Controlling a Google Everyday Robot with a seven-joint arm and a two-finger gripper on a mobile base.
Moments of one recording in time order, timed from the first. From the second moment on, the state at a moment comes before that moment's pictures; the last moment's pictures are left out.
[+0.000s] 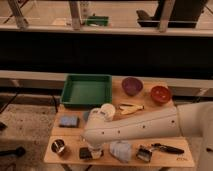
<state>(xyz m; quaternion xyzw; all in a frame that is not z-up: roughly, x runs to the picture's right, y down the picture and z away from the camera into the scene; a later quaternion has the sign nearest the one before) -0.056 0.299 0.721 -0.34 -0.07 -0.05 0.94</state>
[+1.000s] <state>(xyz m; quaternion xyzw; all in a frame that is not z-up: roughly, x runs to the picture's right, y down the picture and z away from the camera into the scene) -0.075 0.302 0.732 -0.34 -0.06 -0.08 0.94</state>
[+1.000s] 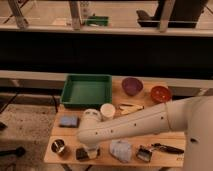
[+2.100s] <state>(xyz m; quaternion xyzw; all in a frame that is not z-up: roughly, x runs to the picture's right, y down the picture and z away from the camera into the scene) -0.080 0.277 0.707 -0.32 -0.08 -0.08 0.94</state>
